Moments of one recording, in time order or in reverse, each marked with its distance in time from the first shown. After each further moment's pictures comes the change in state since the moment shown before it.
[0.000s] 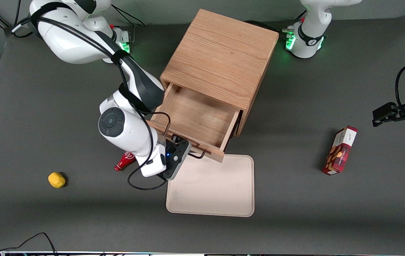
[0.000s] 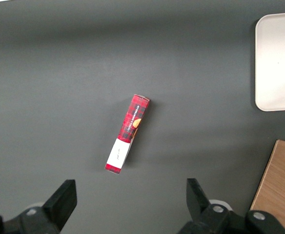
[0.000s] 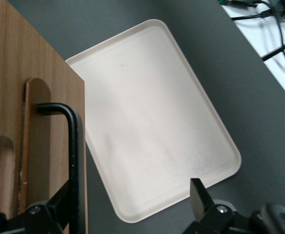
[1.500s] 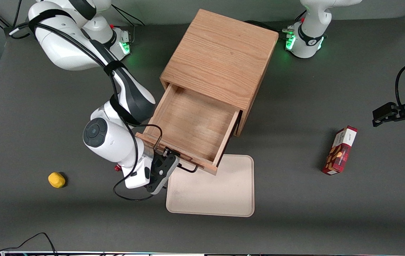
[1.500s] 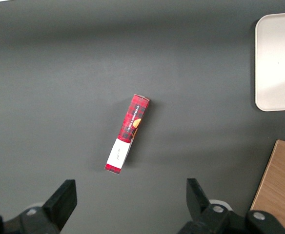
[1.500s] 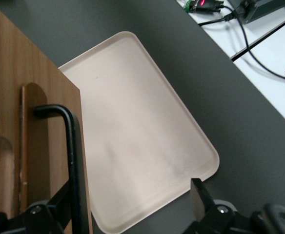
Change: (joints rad) arm -0.007 0.017 -0.048 0.017 0.076 0.032 0.011
